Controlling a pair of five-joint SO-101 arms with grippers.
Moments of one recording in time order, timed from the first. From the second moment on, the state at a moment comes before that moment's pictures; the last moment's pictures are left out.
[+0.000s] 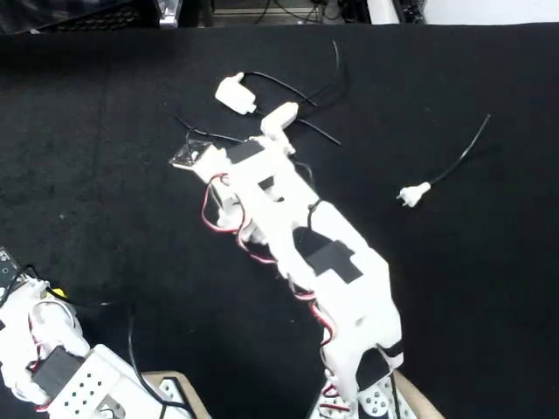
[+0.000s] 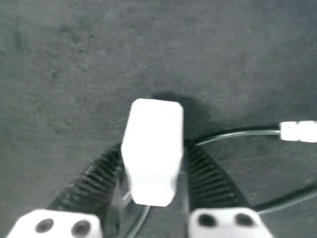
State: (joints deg) left arm -59.3 -104.0 96.3 61.1 -15.7; right arm -31.7 31.5 -4.5 76.0 24.7
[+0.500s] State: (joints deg) left arm -57.8 -104.0 96.3 61.1 -15.7; right arm -36.0 21.7 -4.3 76.5 22.9
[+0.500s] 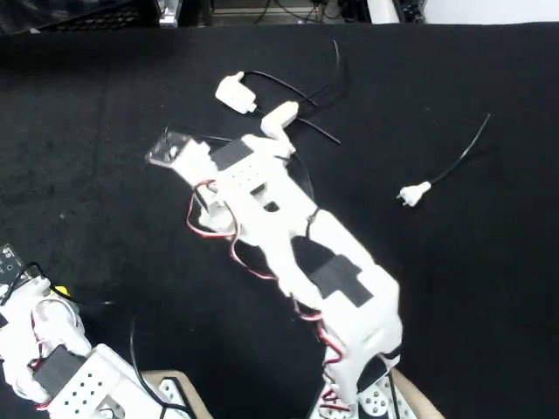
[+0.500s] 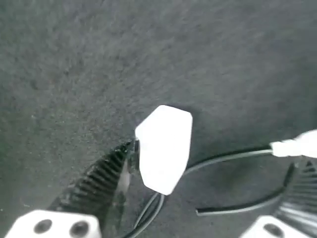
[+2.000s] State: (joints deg) left arm -57.8 -104.0 96.3 61.1 -15.7; right arm -42.5 20.0 7.4 72.4 19.4
